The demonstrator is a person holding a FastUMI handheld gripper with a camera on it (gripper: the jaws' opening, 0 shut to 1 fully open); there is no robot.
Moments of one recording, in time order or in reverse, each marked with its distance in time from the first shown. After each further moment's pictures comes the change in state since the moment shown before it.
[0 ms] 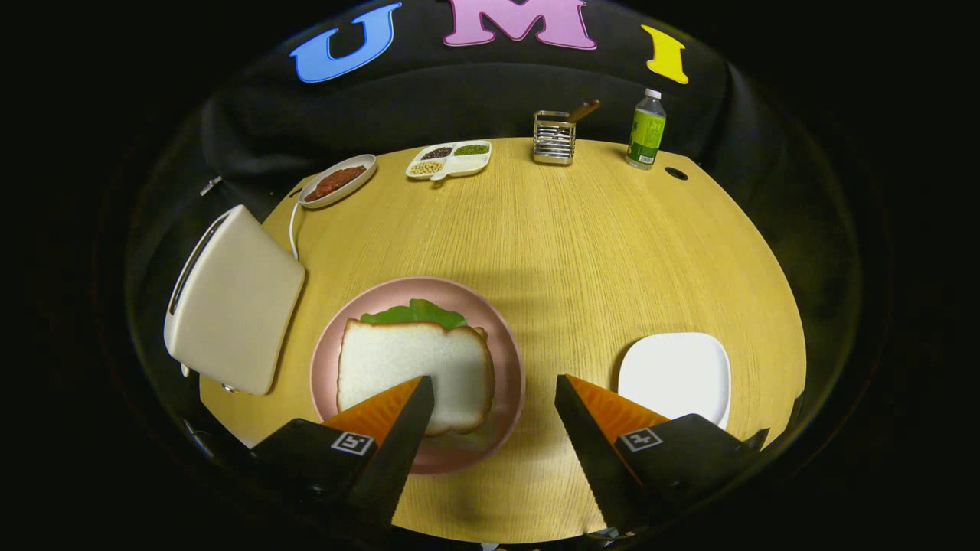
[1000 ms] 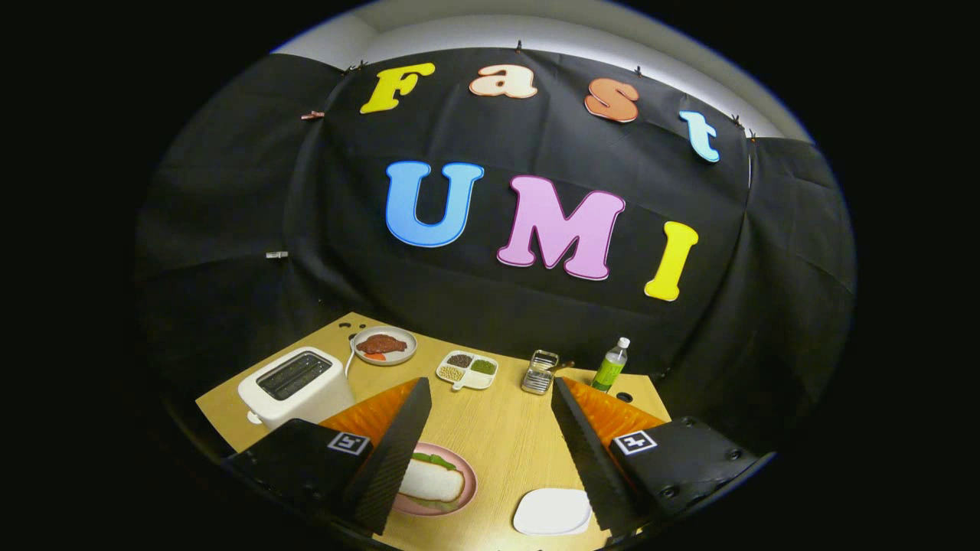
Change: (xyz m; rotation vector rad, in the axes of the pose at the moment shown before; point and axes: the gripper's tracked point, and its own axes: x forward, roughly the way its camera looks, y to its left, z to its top) arm -0.245 0.030 0.172 -0.289 -0.729 0.003
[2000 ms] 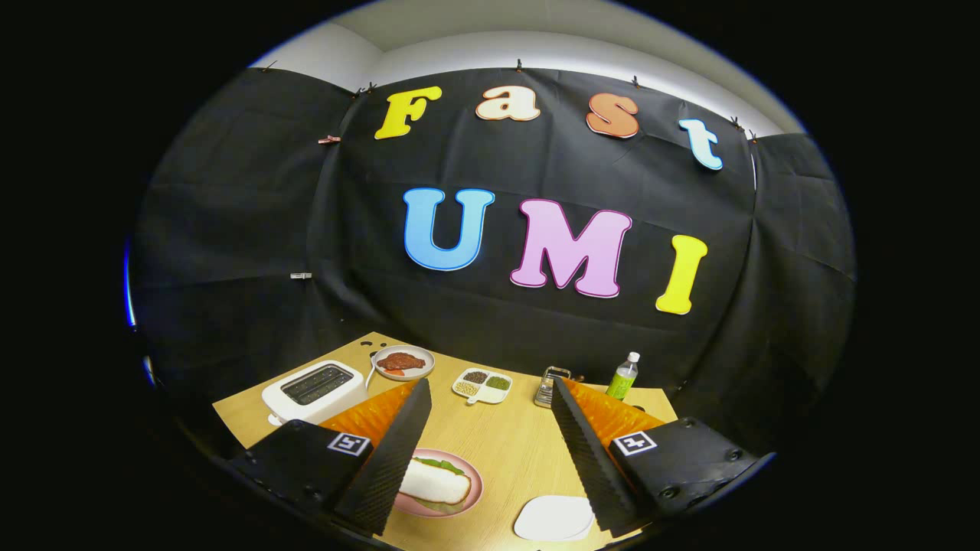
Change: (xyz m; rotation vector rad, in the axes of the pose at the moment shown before) arm -0.019 -0.006 0.001 0.022 -0.061 0.108
